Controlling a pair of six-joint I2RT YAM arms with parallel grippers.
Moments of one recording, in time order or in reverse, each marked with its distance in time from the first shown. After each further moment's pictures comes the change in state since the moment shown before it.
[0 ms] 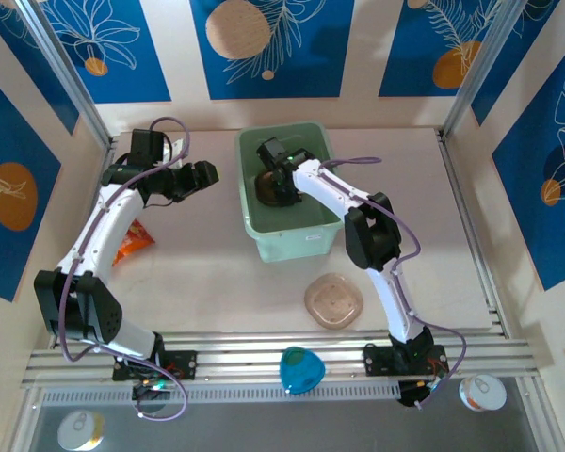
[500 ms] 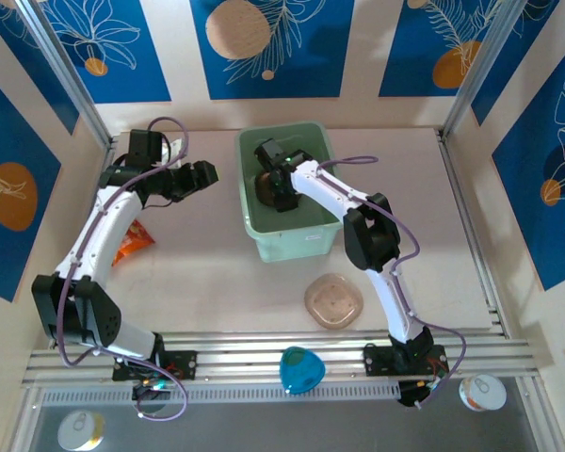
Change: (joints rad) left arm 0.000 -0.028 -0.008 0.000 0.003 0.000; right arm 0.014 0.000 0.000 0.012 -0.015 -0.034
